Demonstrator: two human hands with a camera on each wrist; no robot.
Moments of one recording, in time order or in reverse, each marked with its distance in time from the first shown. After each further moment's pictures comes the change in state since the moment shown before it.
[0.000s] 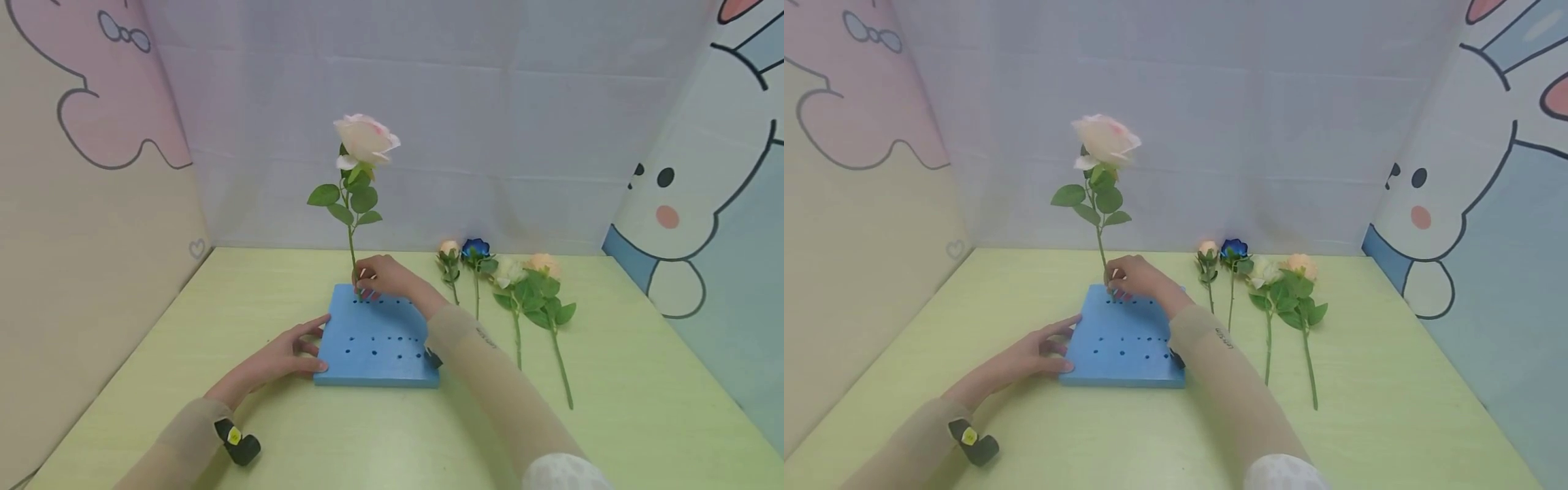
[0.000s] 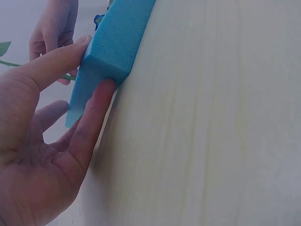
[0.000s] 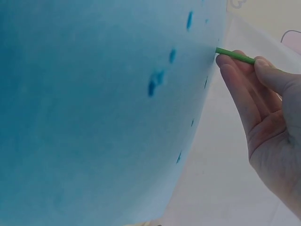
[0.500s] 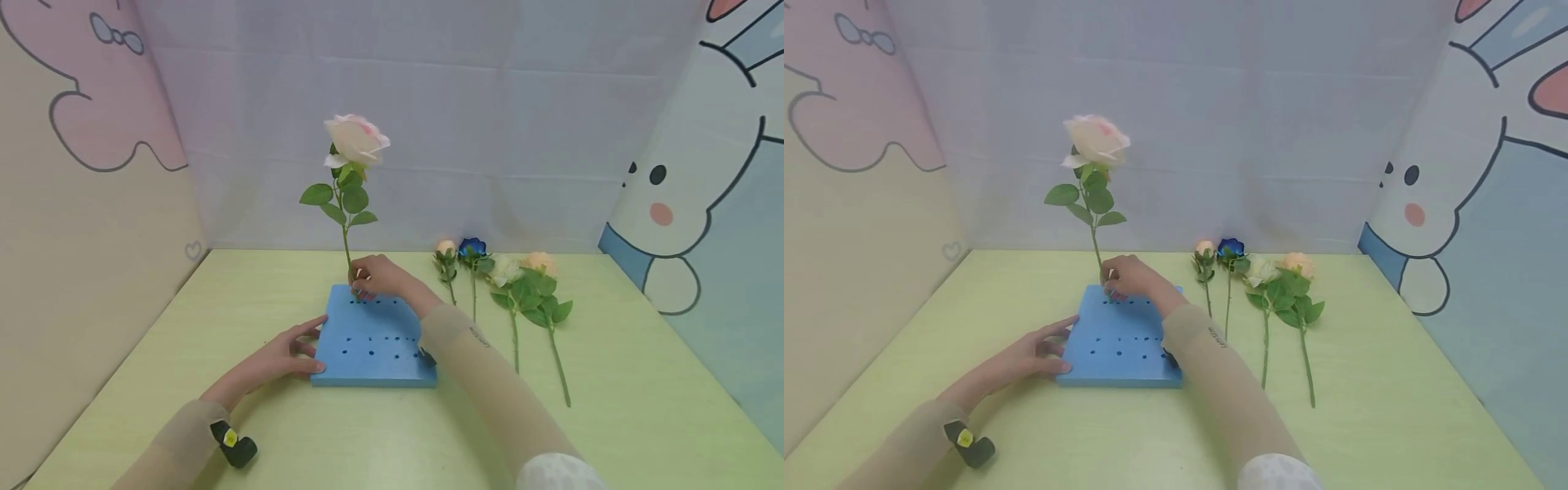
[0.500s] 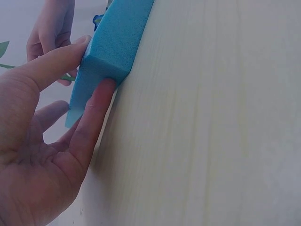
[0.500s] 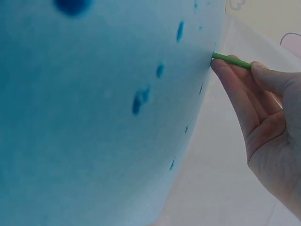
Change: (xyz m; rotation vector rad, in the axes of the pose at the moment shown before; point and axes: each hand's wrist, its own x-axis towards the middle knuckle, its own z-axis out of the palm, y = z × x) left_hand 0.004 -0.003 -0.003 -0.002 -0.014 0.012; right_hand 0.005 -0.003 0.002 -0.047 0.013 0.029
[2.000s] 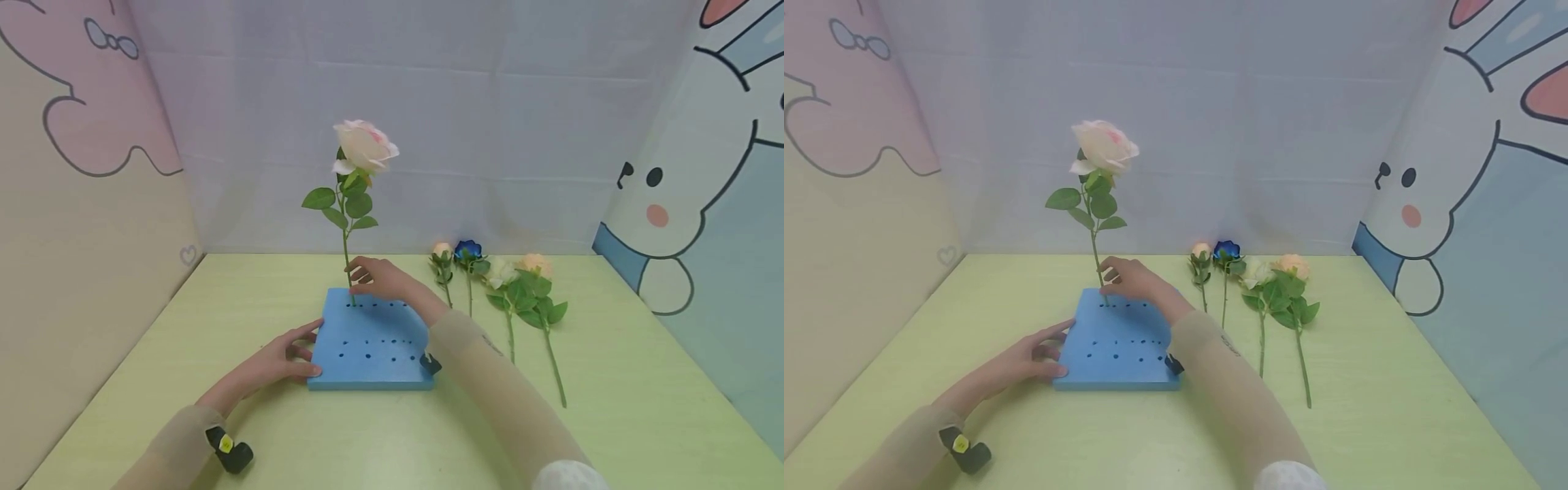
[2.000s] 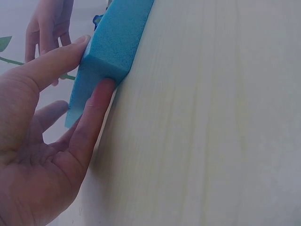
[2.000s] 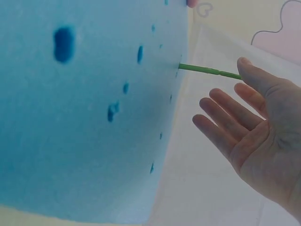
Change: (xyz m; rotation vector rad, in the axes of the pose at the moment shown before) left_hand -0.003 0.005 0.005 0.013 0.013 -0.027; right_hand -0.020 -0.003 -0.008 -0.015 0.049 0.024
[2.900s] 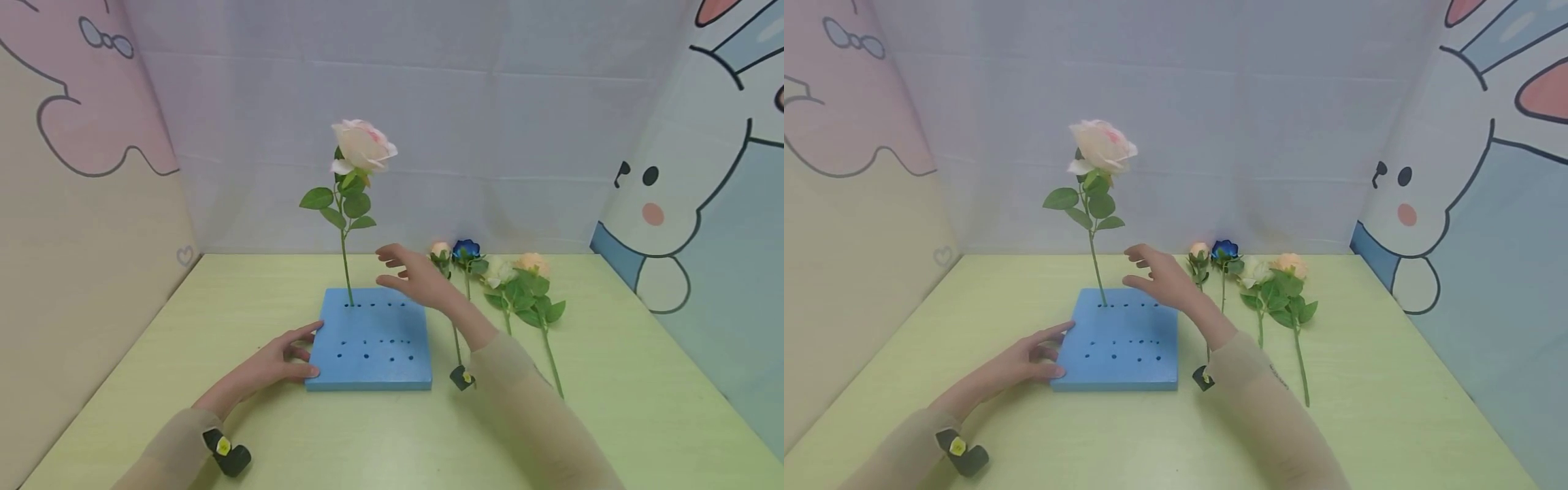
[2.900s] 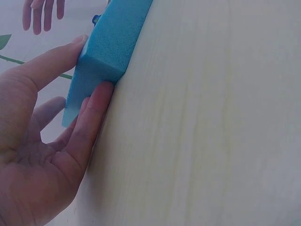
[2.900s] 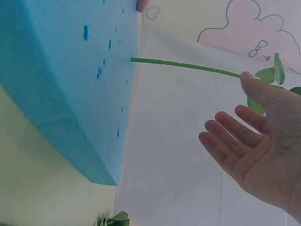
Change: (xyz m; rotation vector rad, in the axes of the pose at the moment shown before) left_hand 0.001 -0.008 0.000 -0.008 -0.002 0.035; right_hand -0.065 0.003 -0.031 0.044 0.254 -0.107
